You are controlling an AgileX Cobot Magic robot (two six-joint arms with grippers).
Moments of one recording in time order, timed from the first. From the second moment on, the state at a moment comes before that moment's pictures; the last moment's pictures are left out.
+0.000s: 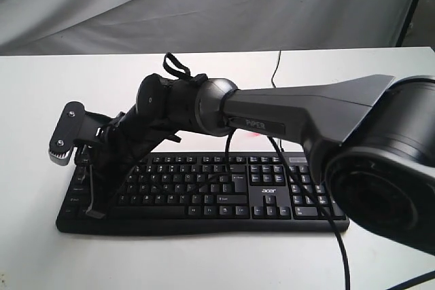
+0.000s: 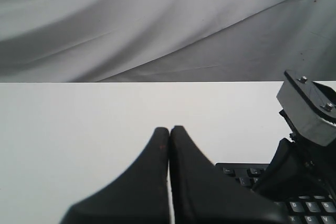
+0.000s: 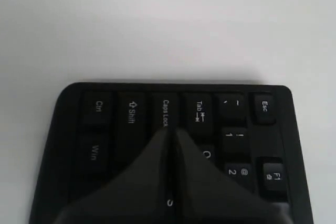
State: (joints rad) left arm 0.01 0.00 -0.01 -0.10 0.22 0.09; right arm 0.57 2.38 -1.83 0.67 0.62 -1.20
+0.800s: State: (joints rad) left arm 0.01 0.00 -0.01 -0.10 0.22 0.09; right arm 0.57 2.38 -1.83 0.67 0.62 -1.20
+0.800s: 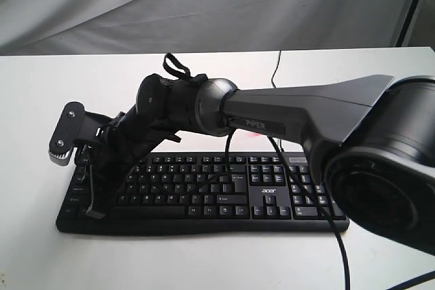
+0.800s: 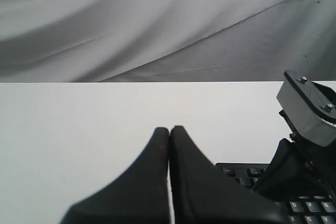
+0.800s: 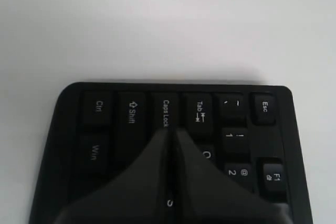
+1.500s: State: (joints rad) left arm 0.01 0.00 -0.01 -0.10 0.22 0.09; right arm 0.57 2.40 -1.83 0.68 0.62 -1.24
